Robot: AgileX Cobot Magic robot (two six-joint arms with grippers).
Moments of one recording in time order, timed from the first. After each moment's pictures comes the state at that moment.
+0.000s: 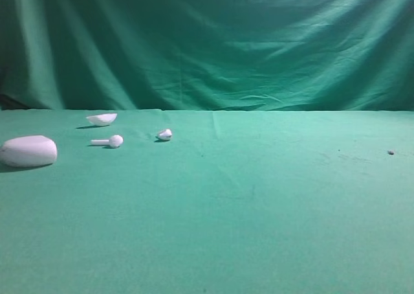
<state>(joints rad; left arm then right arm) 0.04 -0.01 0.02 -0.13 0.35 0.07 0.43 1.29 -0.91 0.04 0.59 -0.26</state>
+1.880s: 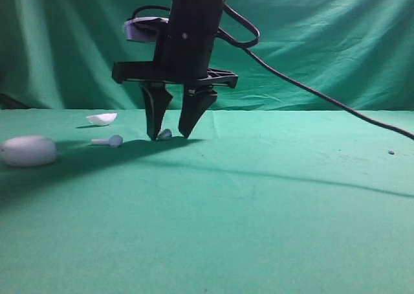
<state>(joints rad) 0.04 -0.01 0.02 -0.13 0.35 0.07 0.67 2.32 -1.90 -0.01 0.86 -0.05</state>
